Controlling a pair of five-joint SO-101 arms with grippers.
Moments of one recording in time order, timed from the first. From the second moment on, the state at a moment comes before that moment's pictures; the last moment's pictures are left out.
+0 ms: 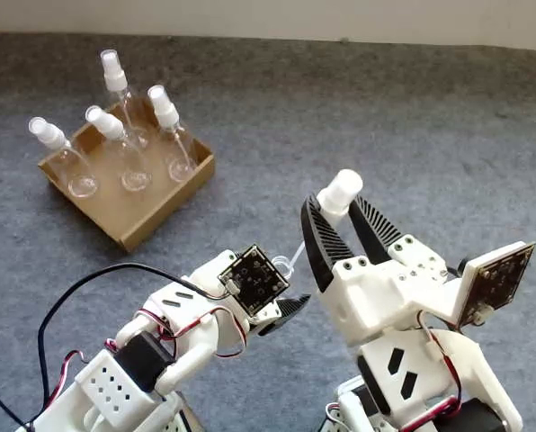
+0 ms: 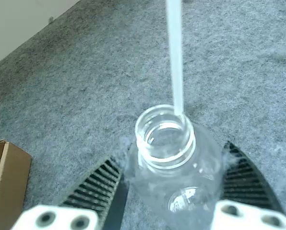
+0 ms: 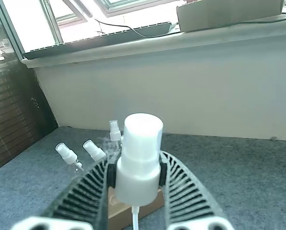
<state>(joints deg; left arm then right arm) 37.8 -78.0 76.4 40.0 -6.9 -29.2 -82.5 36.4 56.0 -11.9</state>
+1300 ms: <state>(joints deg) 37.8 -78.0 76.4 40.0 -6.9 -33.5 -82.5 37.9 54.4 -9.2</state>
